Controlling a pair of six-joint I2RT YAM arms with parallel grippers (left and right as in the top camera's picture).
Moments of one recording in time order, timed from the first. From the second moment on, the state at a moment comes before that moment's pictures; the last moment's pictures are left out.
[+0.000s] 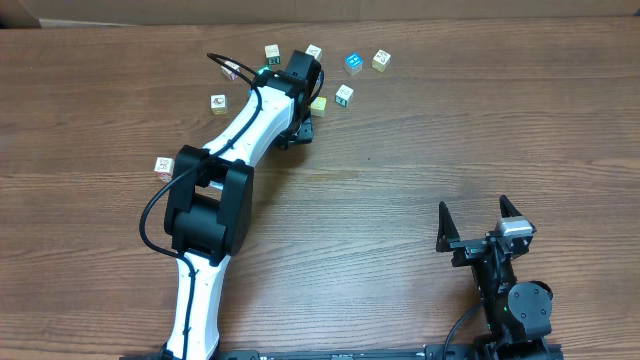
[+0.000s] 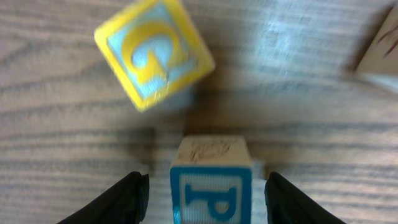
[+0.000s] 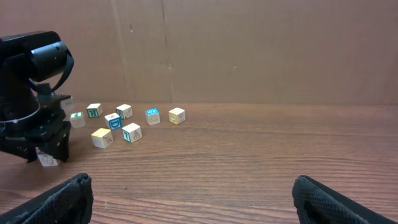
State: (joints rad) left arm -0.37 2.31 1.85 -0.93 -0.19 -0.51; right arm 0.18 0.02 0.02 -0.02 0.06 0.04
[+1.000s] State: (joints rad) left arm -0.31 2.30 1.90 -1.06 -0.19 -0.43; right arm 0.18 0.02 0.02 -0.02 0.06 0.04
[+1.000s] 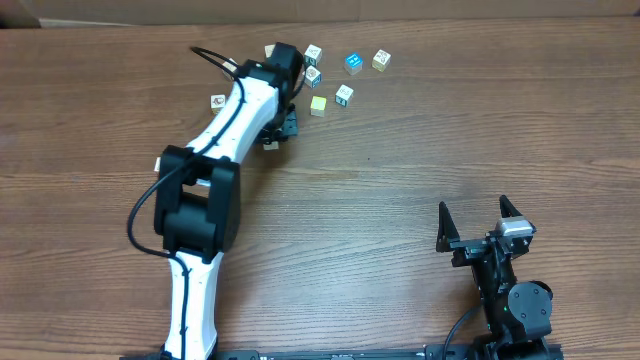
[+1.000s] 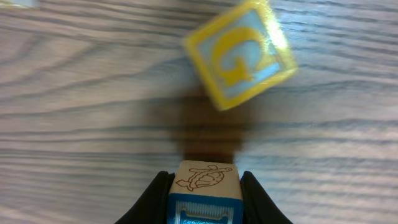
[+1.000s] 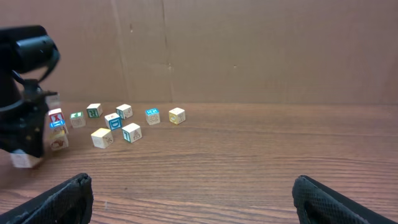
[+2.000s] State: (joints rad) left arm 0.07 1.73 1.94 -1.20 -0.08 -0.04; right arm 0.18 0.02 0.02 -0.02 0.06 0.04
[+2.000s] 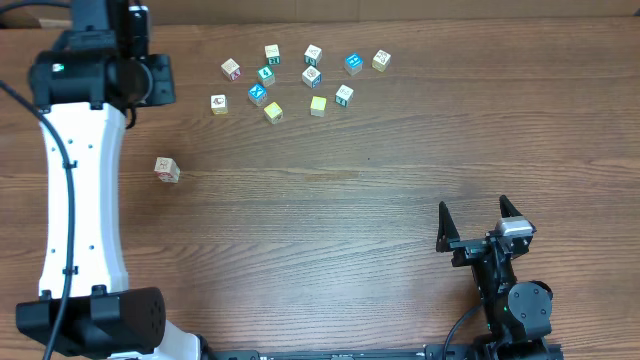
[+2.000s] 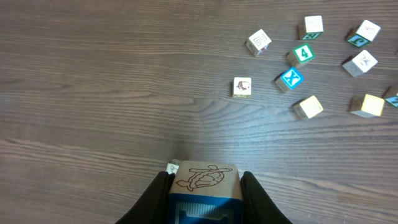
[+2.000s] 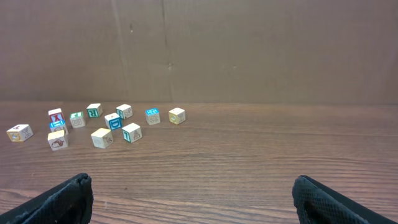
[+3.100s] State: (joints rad) left arm 0.17 1.73 1.50 -0.94 -0.05 0.16; right arm 0.18 0.02 0.02 -0.03 0.06 0.04
